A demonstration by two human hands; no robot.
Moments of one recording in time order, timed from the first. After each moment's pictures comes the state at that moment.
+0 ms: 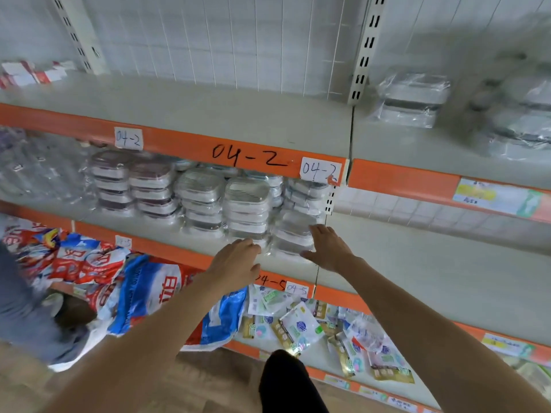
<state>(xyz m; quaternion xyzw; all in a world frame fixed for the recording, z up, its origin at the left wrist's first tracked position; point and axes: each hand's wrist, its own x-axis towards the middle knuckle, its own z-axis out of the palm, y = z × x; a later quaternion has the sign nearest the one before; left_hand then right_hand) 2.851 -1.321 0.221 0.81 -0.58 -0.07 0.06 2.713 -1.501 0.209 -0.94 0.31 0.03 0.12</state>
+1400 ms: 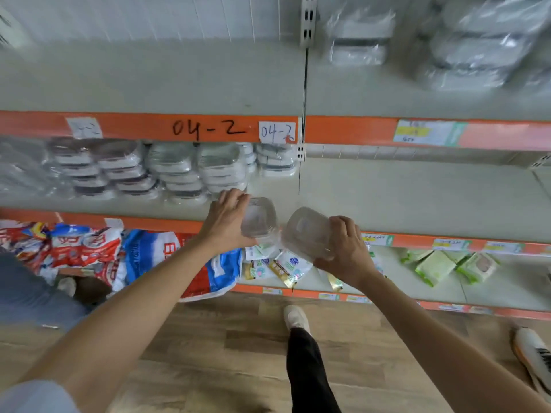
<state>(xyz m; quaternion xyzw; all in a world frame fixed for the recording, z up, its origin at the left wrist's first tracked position) 2.833 -1.320 0.249 0.77 -0.63 -0.04 0.07 2.581 -1.408 0.217 -0.86 0.41 -0.14 0.25</state>
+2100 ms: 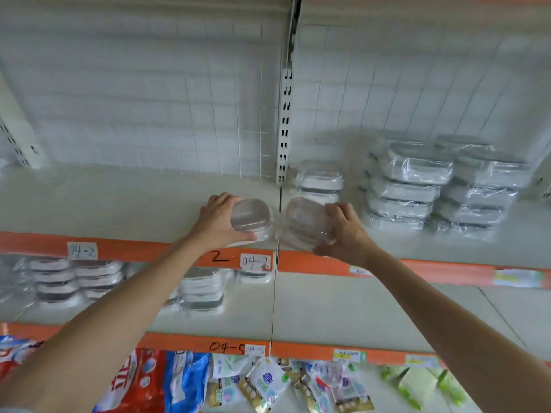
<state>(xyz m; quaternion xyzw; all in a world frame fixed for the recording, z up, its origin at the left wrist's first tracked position) 2.874 -1.435 0.429 0.76 -0.61 0.01 0.24 2.610 -1.539 0.436 -0.89 0.36 -0.22 0.17</state>
